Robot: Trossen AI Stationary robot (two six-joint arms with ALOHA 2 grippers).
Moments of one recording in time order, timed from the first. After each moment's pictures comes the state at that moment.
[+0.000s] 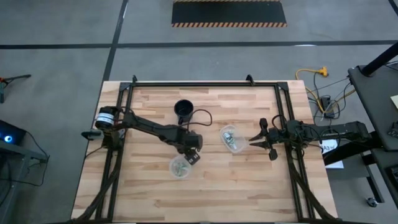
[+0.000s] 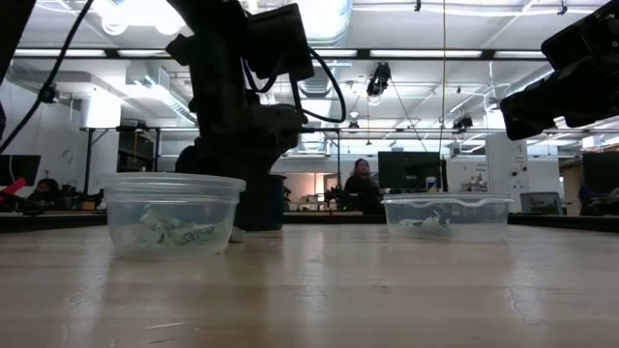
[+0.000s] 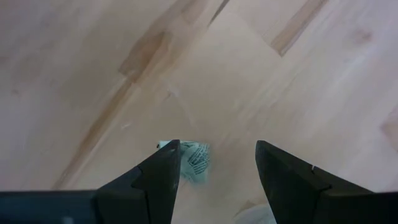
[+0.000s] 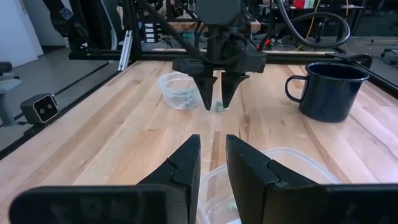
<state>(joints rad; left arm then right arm) -0.09 1.85 1.20 -0.61 0.02 -0.80 0.04 0.20 0.01 0.03 -0.13 0.04</state>
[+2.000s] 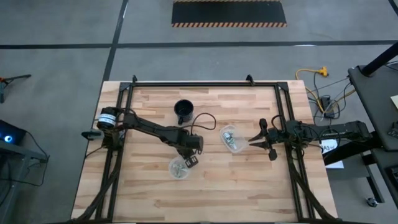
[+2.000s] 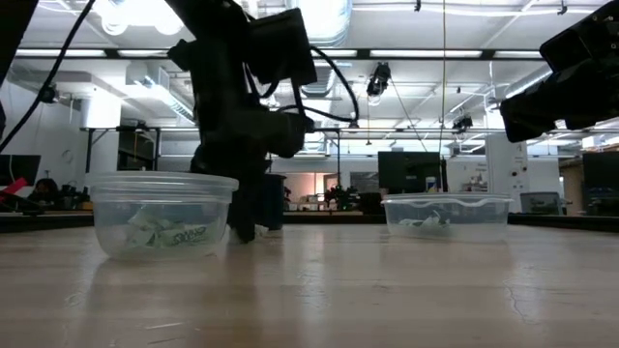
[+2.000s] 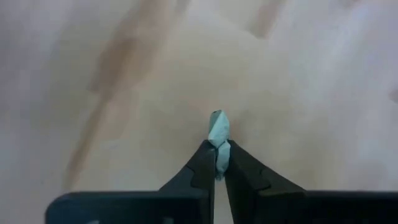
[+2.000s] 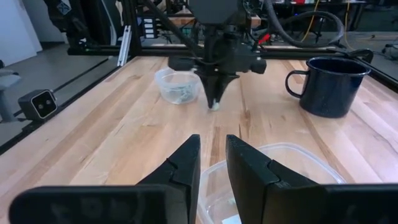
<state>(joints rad) -0.10 1.87 1.19 -0.59 0.04 -0.62 0.04 0.22 0.01 0.03 -0.13 0.04</state>
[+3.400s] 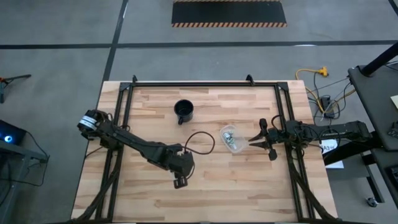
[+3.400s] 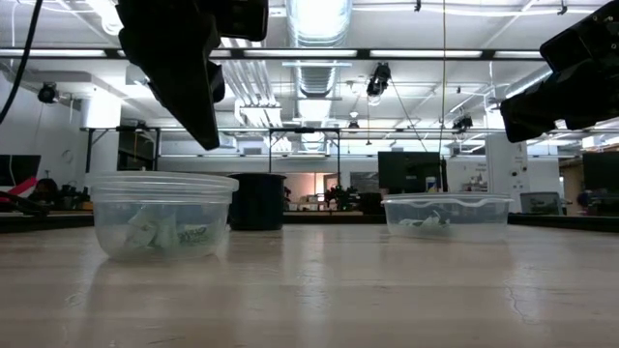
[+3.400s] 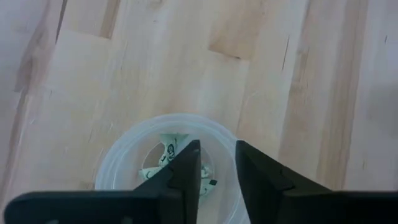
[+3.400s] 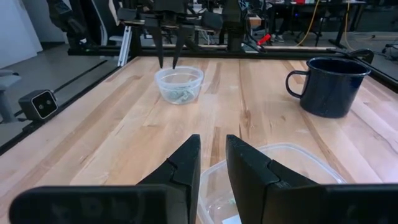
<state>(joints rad) -0.39 1.68 1.23 -0.65 -0.10 -0.62 0.04 0.22 0.01 0.03 -0.13 0.04</state>
